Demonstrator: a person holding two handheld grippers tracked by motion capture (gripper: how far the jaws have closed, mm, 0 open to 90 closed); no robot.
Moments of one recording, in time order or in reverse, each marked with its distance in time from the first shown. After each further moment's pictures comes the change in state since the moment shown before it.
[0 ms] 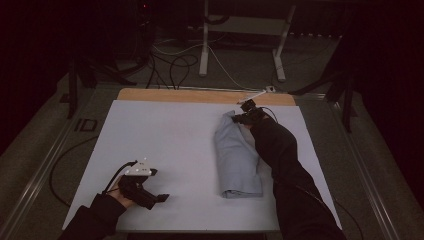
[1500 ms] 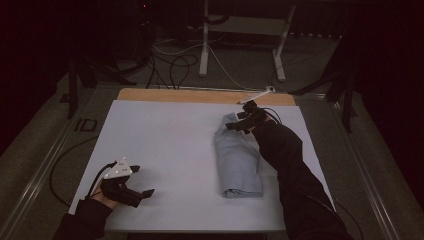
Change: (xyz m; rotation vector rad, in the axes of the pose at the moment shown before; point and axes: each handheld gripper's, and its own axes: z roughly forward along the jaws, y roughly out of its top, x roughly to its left) left arm 0.013 -0.018 -0.027 -0.088 0.115 -0.005; right arm 0.025 0.002 -0.029 -0.004 0.127 -0.026
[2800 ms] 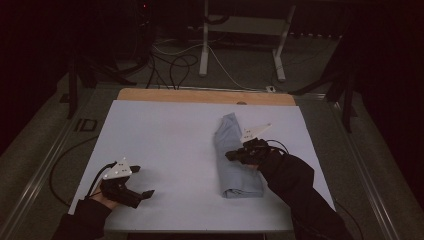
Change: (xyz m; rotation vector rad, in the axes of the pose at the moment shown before) left arm -0.002 0.001 -0.002 -0.003 -0.015 0.015; right arm 0.101 -0.060 -0.040 -0.012 0.175 -0.248
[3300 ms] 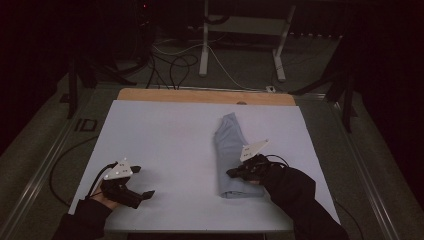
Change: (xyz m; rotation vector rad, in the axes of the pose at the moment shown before) left arm 0.000 0.000 0.001 0.002 -0.006 0.008; right arm 0.021 -0.035 0.013 0.067 0.078 -0.047
